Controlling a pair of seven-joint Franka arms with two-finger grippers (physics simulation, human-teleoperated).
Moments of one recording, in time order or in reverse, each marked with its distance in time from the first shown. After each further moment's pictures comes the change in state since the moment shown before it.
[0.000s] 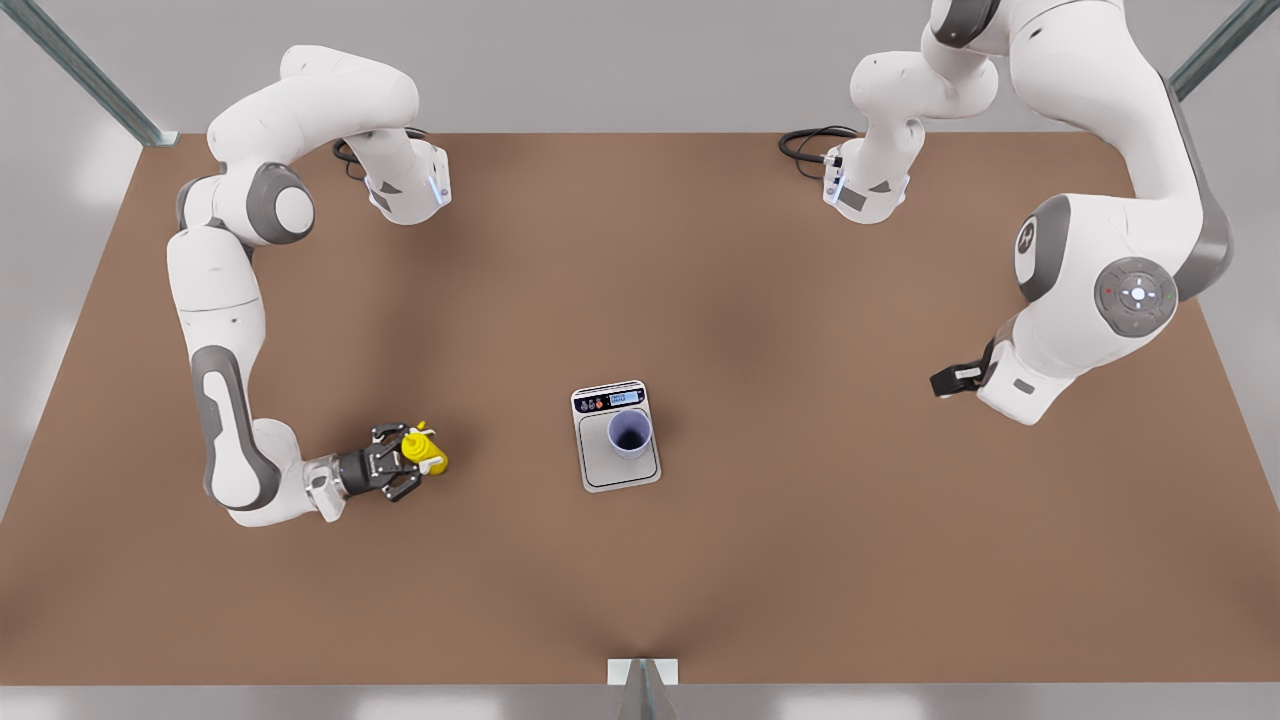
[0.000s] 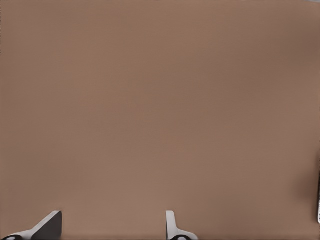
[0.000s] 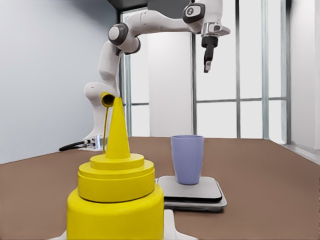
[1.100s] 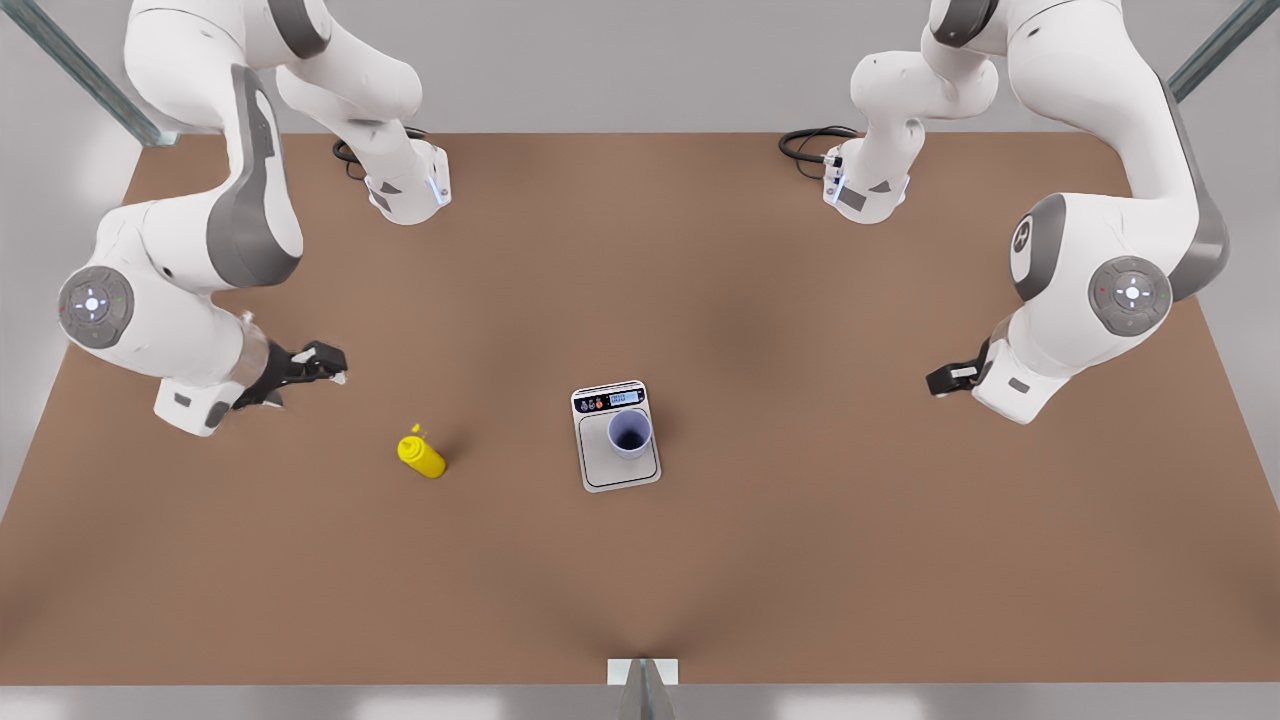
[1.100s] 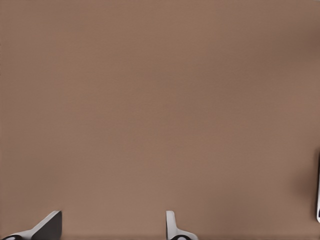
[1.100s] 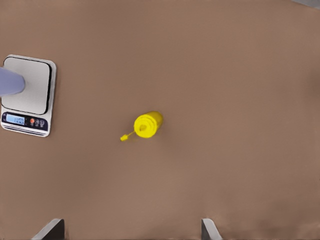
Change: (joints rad) left arm -0.008 0.001 0.000 0.001 0.000 -0.003 0.000; right arm 0.246 -0.846 -0.058 -0.108 -1.011 0.124 2.362
